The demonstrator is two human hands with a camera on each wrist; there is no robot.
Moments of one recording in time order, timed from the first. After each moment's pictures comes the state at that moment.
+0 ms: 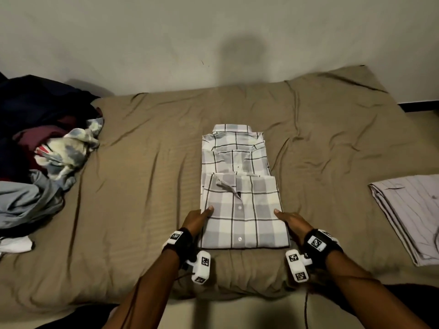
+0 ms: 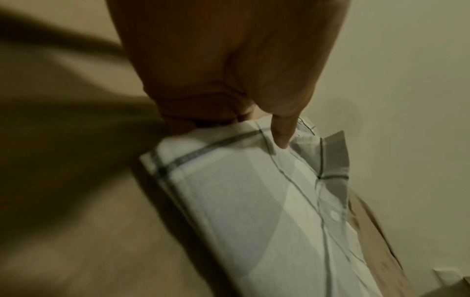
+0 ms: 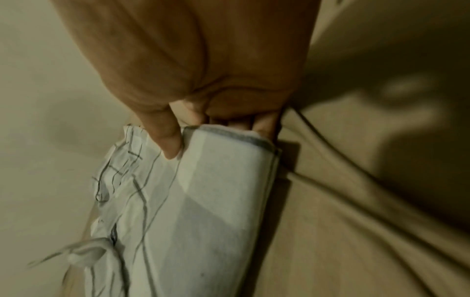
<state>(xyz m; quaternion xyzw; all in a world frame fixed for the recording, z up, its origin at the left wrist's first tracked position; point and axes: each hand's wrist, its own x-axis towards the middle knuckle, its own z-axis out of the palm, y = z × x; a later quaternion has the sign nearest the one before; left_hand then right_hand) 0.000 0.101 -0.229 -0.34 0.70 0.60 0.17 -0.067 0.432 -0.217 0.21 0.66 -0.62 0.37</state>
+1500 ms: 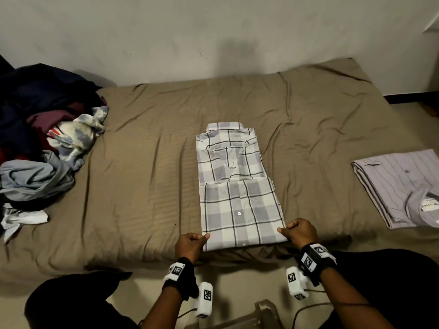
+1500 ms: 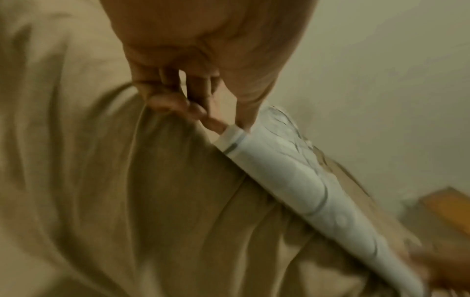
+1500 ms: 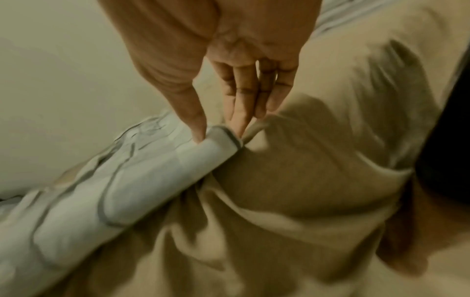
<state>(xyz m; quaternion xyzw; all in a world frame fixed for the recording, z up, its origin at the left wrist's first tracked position) 0.166 0.146 -0.222 -0.39 0.77 0.49 0.09 0.053 0.475 -0.209 0.19 0.90 -0.36 0.18</state>
